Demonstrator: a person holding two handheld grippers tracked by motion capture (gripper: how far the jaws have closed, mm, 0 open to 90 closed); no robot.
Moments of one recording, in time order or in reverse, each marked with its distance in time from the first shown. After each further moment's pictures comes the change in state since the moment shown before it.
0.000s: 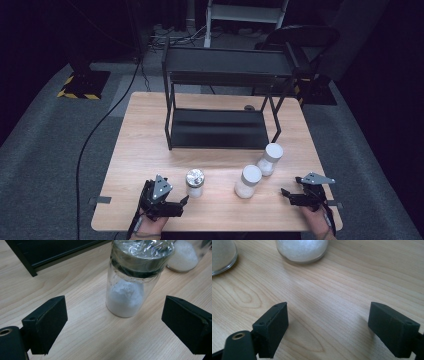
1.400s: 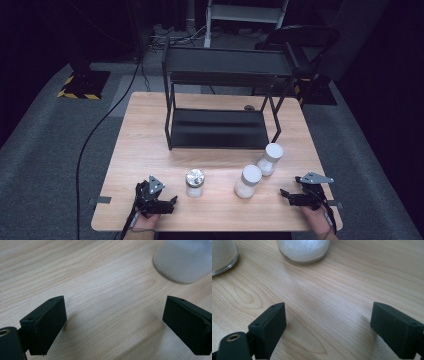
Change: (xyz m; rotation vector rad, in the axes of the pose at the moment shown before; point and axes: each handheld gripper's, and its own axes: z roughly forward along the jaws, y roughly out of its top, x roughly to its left) left arm 0.026 -0.020 0.028 0.142 0.087 -0.069; right arm -0.001 0.002 0.002 0.006 0.008 -0.001
